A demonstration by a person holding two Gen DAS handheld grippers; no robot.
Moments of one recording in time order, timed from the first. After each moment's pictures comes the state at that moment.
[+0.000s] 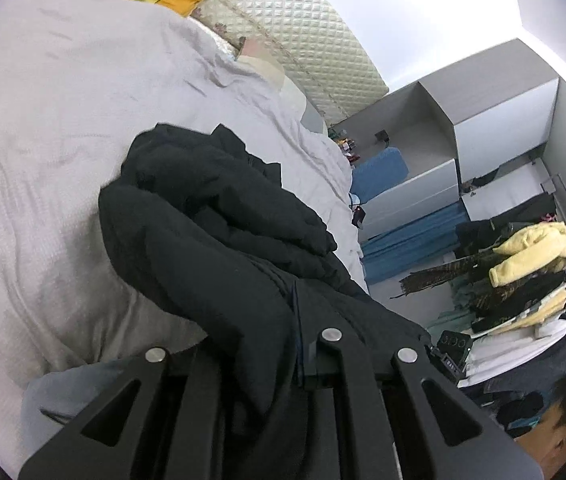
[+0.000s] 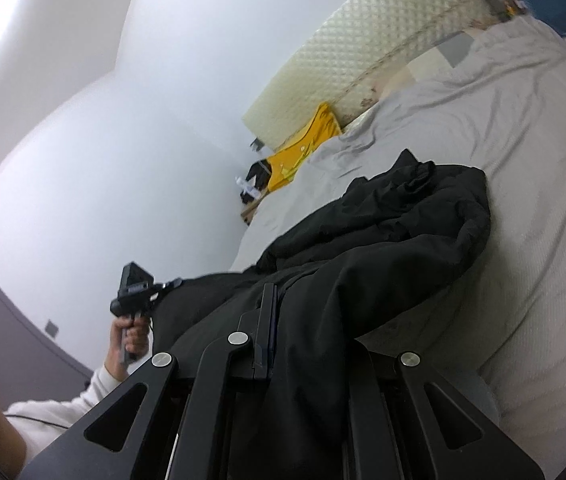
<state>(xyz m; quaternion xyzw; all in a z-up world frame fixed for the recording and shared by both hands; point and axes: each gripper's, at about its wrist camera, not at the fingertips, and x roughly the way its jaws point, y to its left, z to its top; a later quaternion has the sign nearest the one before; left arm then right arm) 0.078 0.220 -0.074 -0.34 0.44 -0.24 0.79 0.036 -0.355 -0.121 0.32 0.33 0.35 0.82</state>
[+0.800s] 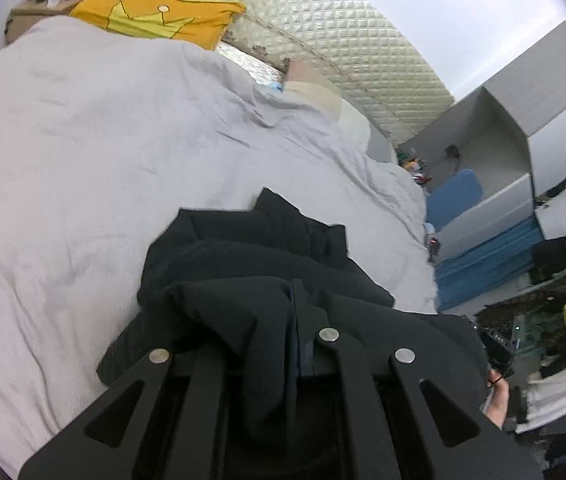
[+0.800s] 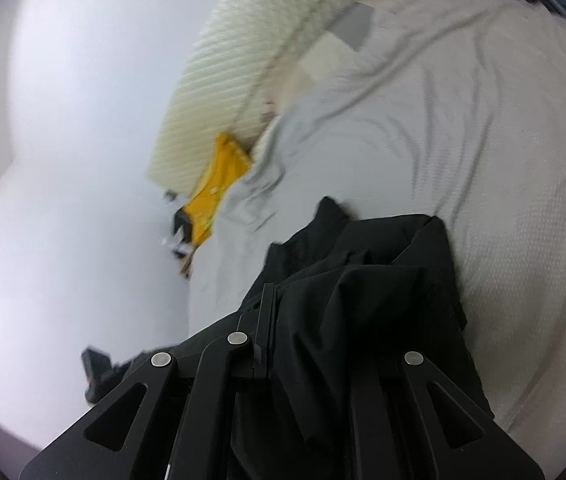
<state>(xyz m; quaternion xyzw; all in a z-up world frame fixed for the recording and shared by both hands) 0.247 0.189 -0.071 -0.26 0.46 -0.13 0.84 0.282 -0.381 -0.151 0.42 0.42 0.19 0.78</state>
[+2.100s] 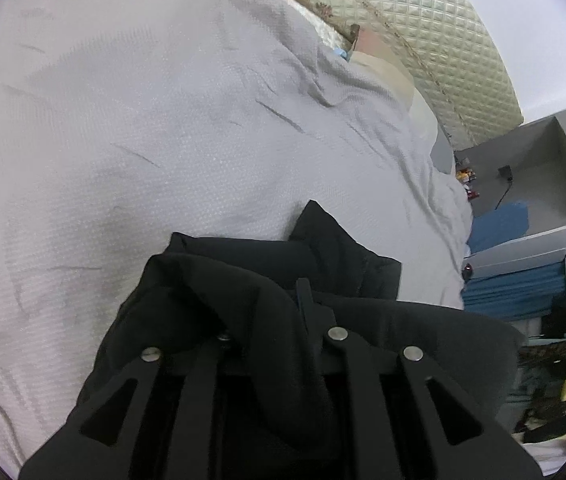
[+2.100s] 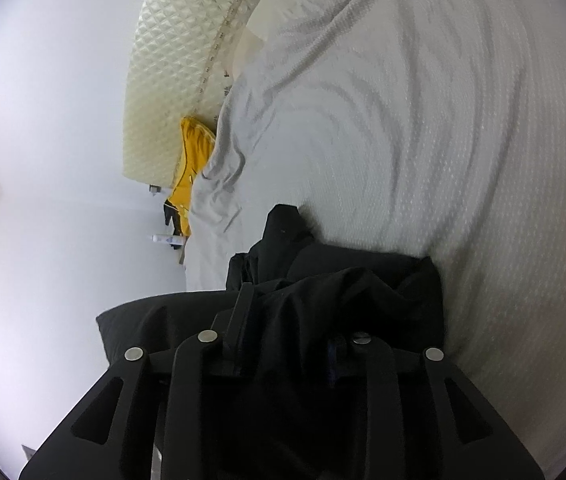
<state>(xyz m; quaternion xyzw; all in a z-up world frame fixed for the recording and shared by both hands) 0.388 0.188 -0.164 -0.32 0.55 -0.08 0.77 0.392 -0.407 -0.248 0.45 0.47 0.23 0.72</state>
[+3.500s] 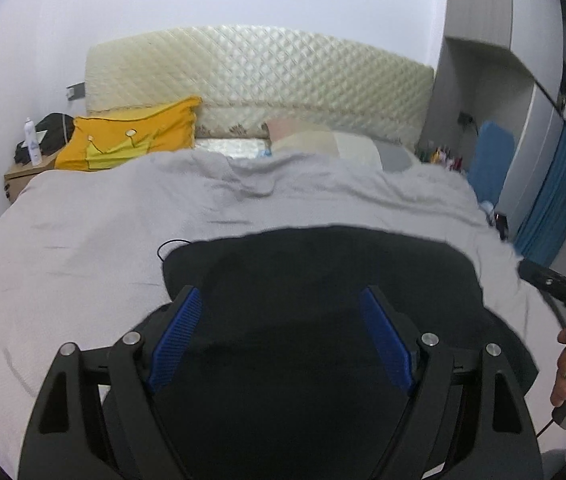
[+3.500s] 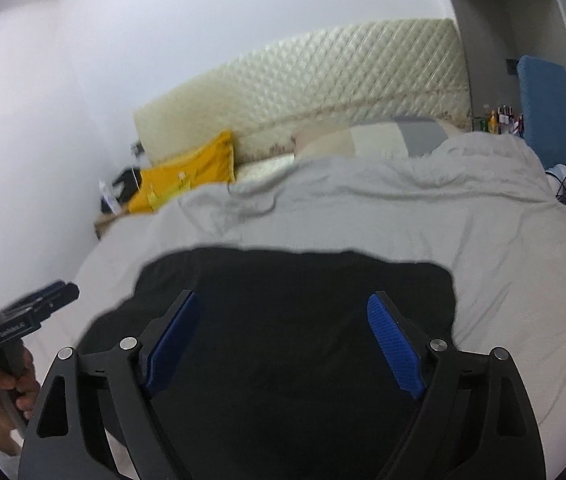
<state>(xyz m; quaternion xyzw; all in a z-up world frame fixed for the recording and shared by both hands) 0.268 0.080 -0.095 -0.03 0.33 -0.08 0.94 0.279 -0.213 -0.123 0.09 0.32 0.16 0.93</state>
